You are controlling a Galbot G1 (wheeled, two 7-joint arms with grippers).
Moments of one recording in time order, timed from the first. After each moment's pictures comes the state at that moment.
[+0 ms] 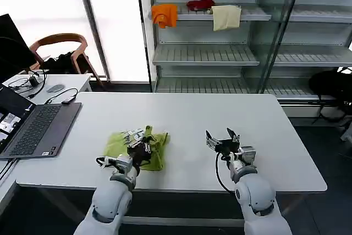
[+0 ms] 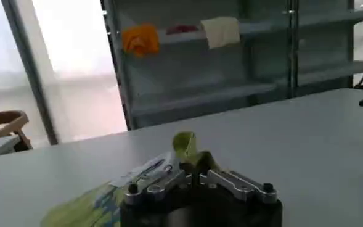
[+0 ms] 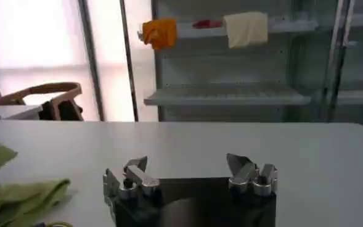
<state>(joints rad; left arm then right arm) 1.08 -1.35 -0.29 -1.86 -0.09 0.48 -0.03 -1.07 1.45 0.42 1.92 0.17 -0.53 -0.02</state>
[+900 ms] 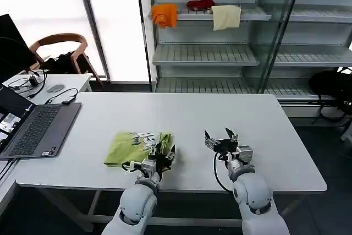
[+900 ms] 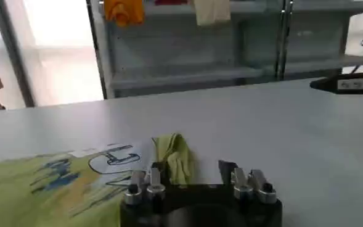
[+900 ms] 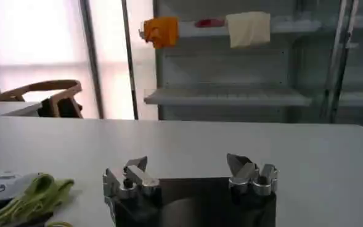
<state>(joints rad) 1.08 -1.48 -0.18 -1.79 -0.08 0.50 -0.10 -1.06 1.46 0.41 1.90 0.14 -0.52 -0.03</state>
